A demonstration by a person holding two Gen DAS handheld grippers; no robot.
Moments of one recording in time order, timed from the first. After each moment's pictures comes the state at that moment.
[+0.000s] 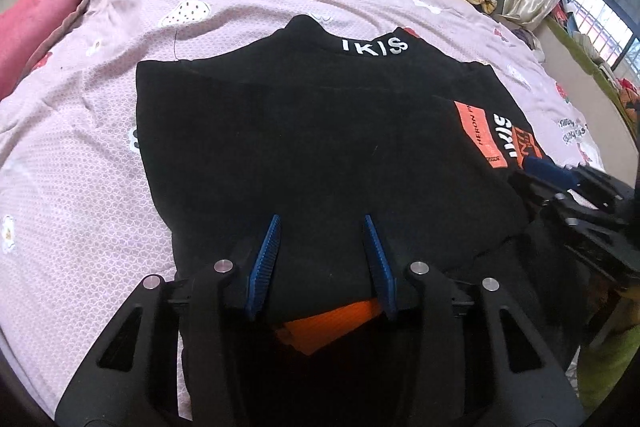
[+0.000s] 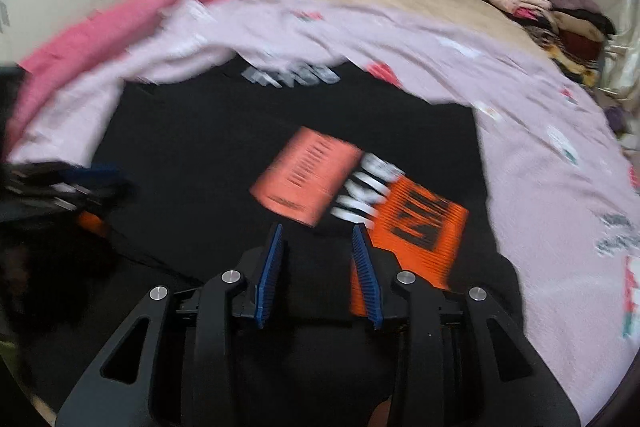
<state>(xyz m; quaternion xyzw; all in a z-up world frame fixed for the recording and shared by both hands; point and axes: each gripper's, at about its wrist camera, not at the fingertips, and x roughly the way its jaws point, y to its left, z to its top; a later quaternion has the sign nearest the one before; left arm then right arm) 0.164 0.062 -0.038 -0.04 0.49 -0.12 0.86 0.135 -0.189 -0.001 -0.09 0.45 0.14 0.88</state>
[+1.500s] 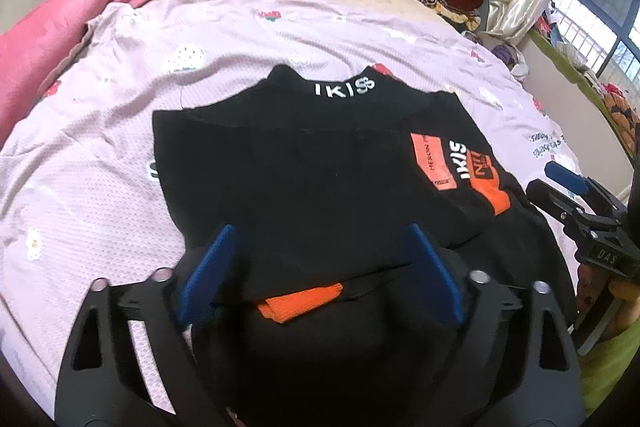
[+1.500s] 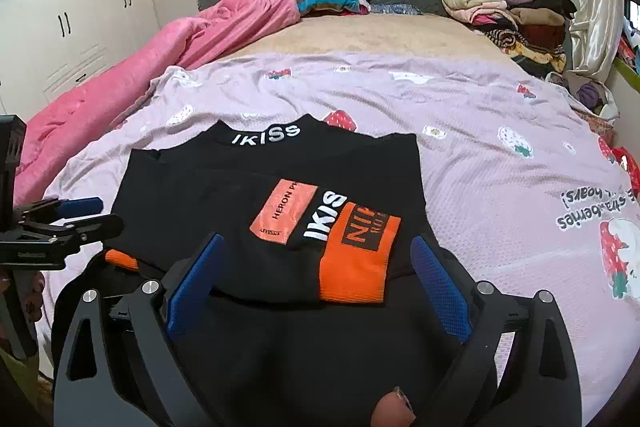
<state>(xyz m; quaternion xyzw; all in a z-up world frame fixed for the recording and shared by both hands) 0.140 0.058 0.013 -0.05 0.45 -0.14 0.88 0.091 -0.227 0.058 0.00 0.37 0.13 0.92</state>
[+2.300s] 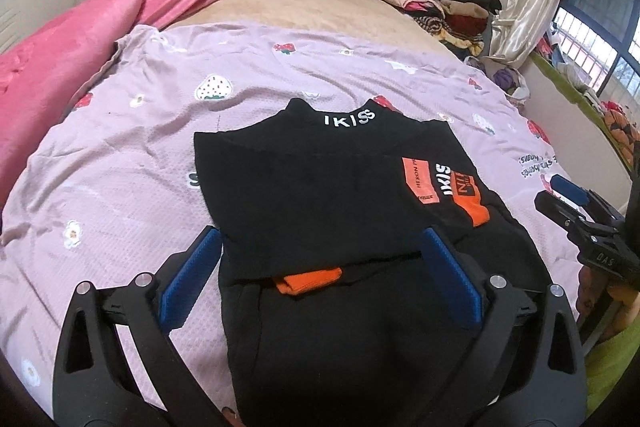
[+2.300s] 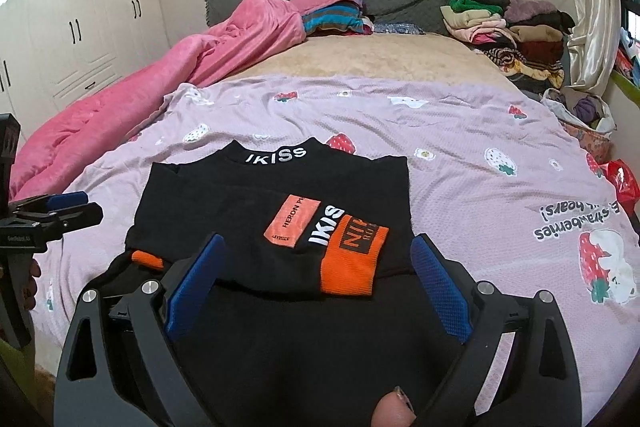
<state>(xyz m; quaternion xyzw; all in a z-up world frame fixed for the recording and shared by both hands) 0.105 0.072 0.051 -0.06 0.41 -0.12 0.90 0.058 -0.238 0.091 0.00 0.35 0.13 0.93</state>
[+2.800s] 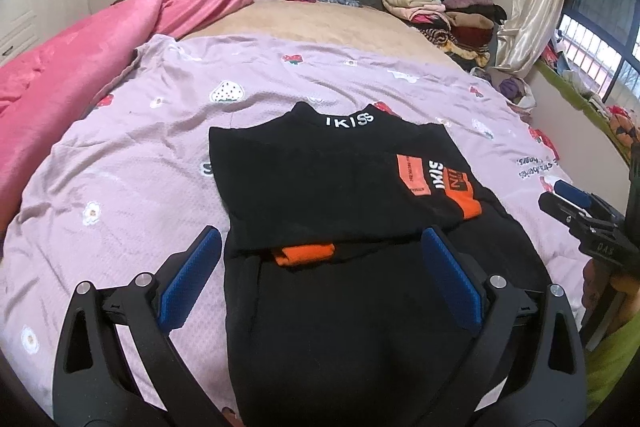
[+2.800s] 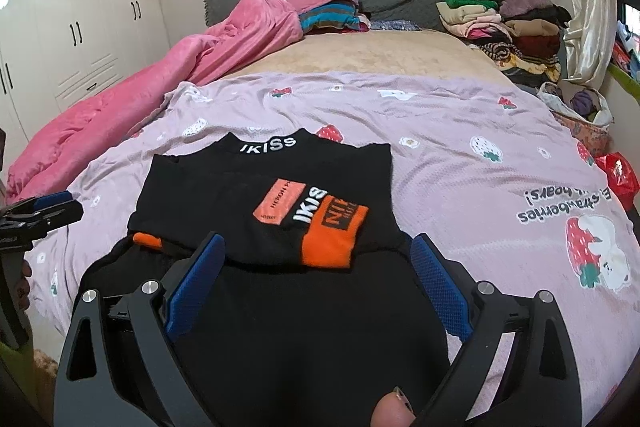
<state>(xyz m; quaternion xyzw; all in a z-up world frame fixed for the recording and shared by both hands) 0.063 0.065 0.059 -0.06 0.39 -0.09 0.92 0.035 -0.263 0.091 0.00 0.35 0.13 0.93</state>
